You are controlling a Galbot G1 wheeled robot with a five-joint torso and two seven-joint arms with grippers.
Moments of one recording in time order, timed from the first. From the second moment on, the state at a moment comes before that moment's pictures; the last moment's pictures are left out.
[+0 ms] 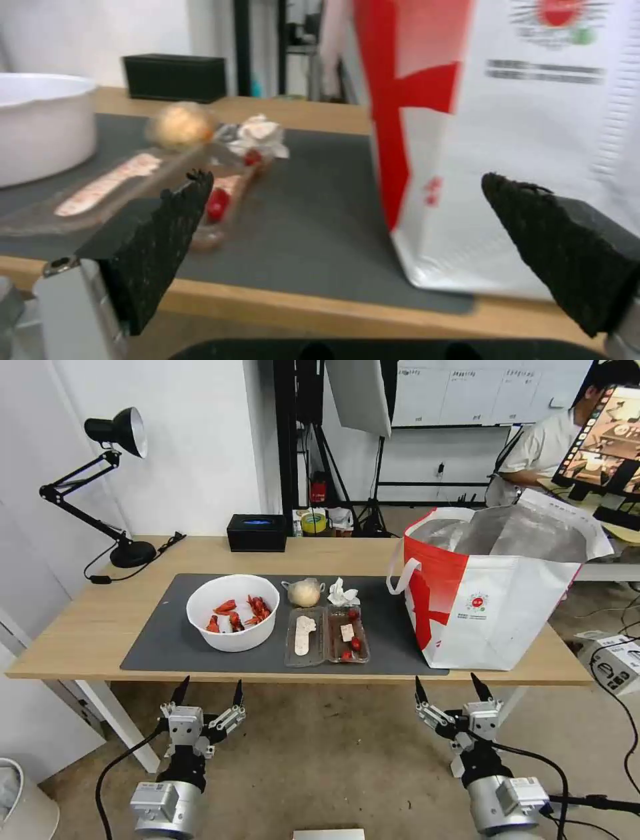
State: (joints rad) left arm 1.80 -1.50 -0.56 -2.33 -0.07 0.08 -0.03; right arm -1.70 1.36 0.50 2.28 0.11 -0.08 0.02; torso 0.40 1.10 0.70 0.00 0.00
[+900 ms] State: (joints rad) left arm 1.78 -1.52 -0.59 -2.47 -0.42 0.46 -0.18; right arm -1.43 1.03 0.33 2.18 0.39 -0.28 0.09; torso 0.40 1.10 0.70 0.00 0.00
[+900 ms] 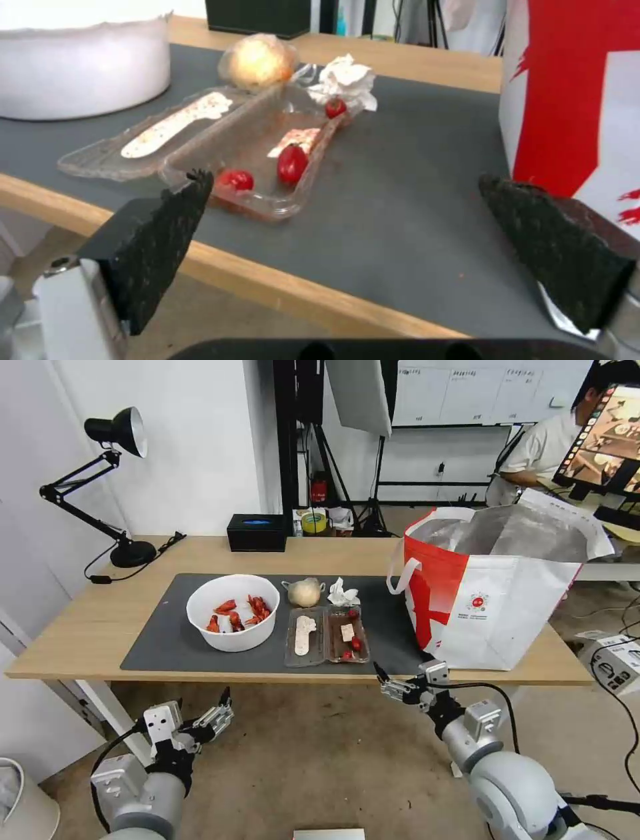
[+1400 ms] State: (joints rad) left arm 1.67 -1.51 -0.56 -2.43 -0.78 0.43 -0.29; right arm -1.35 1.02 0.25 2.15 0.39 -0.29 0.13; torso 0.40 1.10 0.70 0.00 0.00
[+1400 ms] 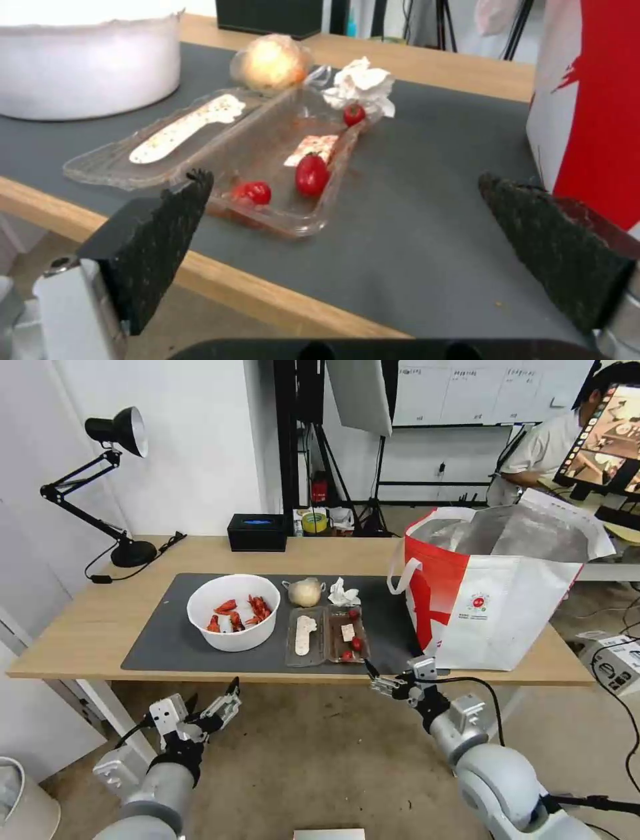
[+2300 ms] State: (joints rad) left arm 1.45 -1.53 -0.34 -2.28 -1.19 0.40 -0.53; right arm -1.41 1.03 0.34 2.18 0.39 -0.29 0.14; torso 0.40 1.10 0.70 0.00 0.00
